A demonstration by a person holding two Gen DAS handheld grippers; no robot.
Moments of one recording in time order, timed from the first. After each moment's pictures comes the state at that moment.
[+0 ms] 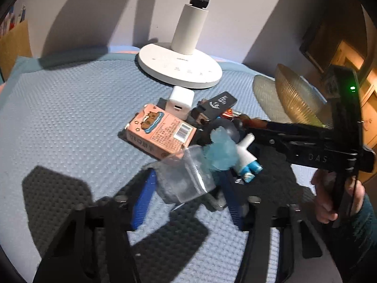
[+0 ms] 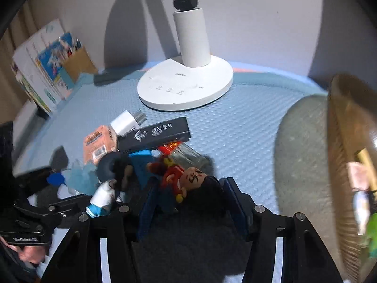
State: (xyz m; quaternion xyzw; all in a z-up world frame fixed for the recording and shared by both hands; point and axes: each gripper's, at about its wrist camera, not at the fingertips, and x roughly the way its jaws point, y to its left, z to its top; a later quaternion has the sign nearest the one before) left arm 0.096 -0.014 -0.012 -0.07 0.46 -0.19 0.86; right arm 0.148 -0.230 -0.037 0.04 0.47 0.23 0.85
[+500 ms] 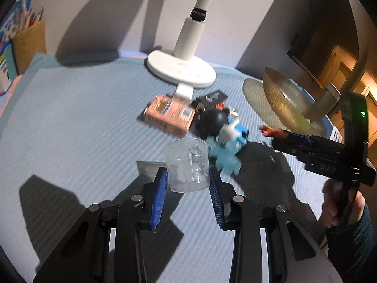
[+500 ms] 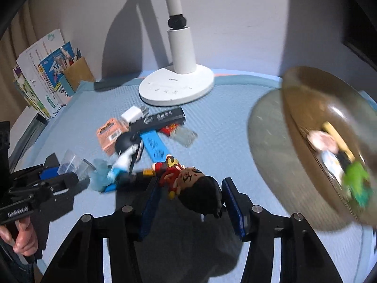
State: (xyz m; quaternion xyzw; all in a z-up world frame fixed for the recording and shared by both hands) left arm 0.043 0.014 0.004 -0.08 0.44 -0.19 0.87; right arm 0.064 -0.246 -0.009 0.02 0.44 0.16 0.88
